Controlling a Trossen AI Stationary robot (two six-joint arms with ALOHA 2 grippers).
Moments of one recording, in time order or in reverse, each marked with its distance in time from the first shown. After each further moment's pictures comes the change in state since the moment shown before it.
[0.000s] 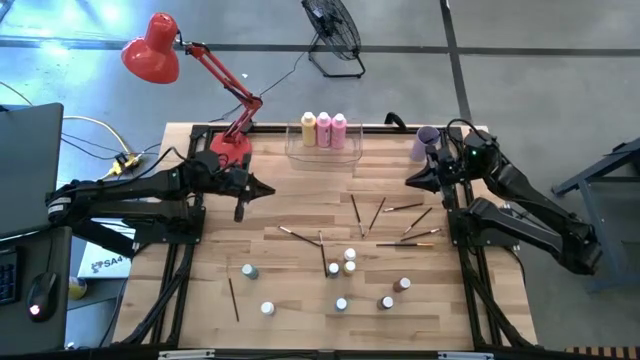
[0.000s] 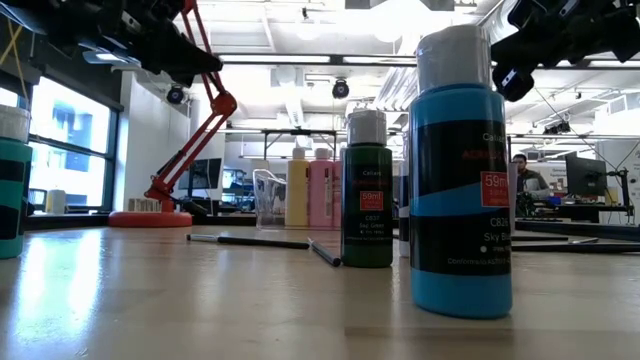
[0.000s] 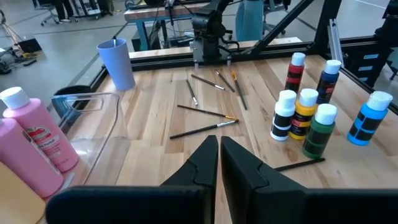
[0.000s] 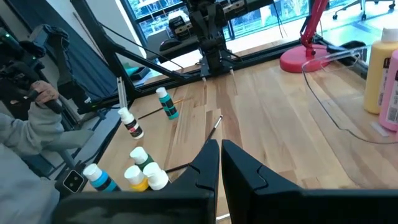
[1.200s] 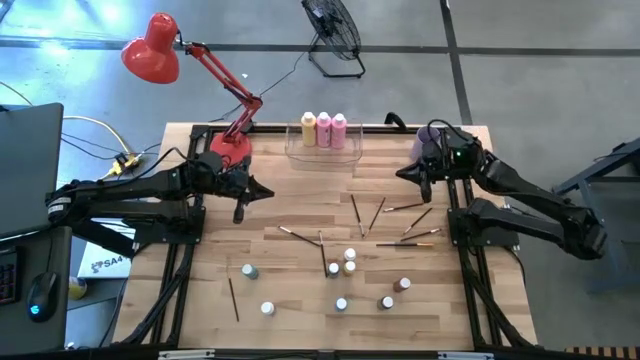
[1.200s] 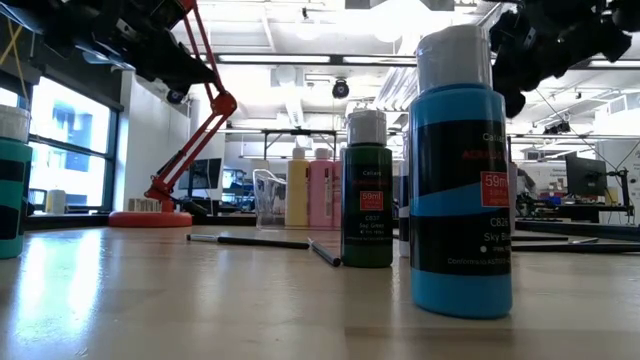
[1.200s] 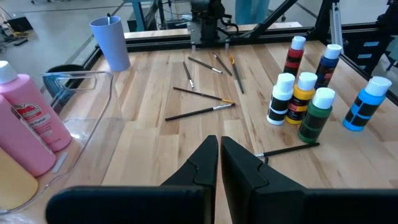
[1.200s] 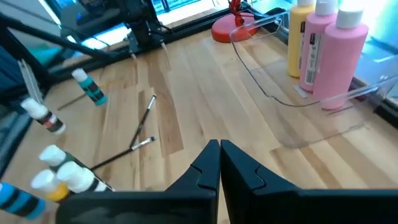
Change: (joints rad) left arm 0.000 0.001 0.000 -0.068 -0.004 -0.011; right arm 0.127 0.118 0.016 -0.009 0.397 -0.011
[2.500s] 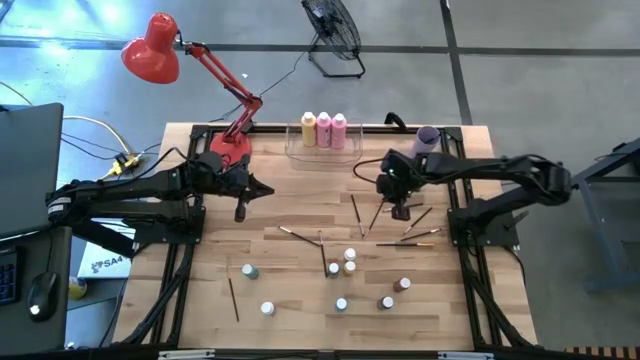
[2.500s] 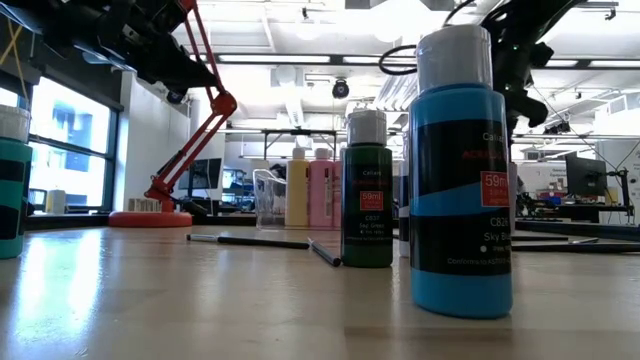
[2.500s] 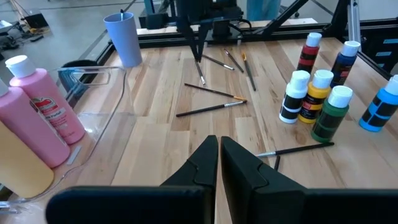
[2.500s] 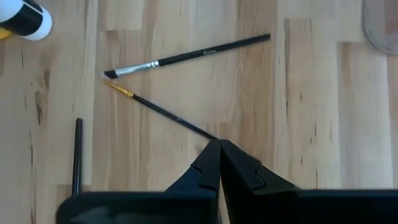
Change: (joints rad) left arm 0.000 0.000 0.000 -0.006 -0.049 0.000; right arm 0.316 0.655 0.244 -0.301 0.310 -0.332
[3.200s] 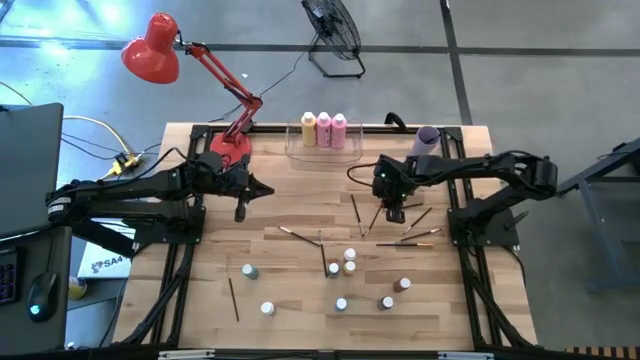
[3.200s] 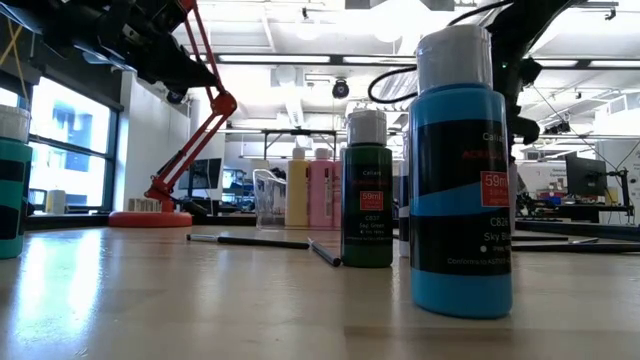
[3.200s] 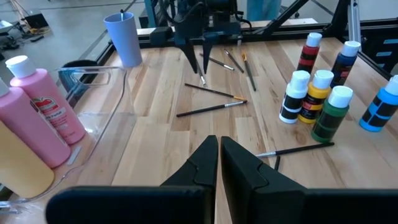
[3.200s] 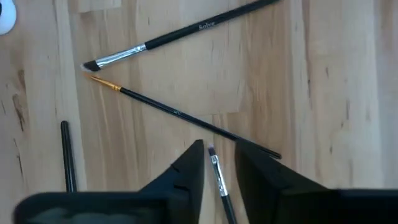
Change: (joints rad) left arm 0.000 0.000 0.000 0.000 -0.001 0.000; right arm 0.010 0.117 -0.001 0.018 0.005 0.098
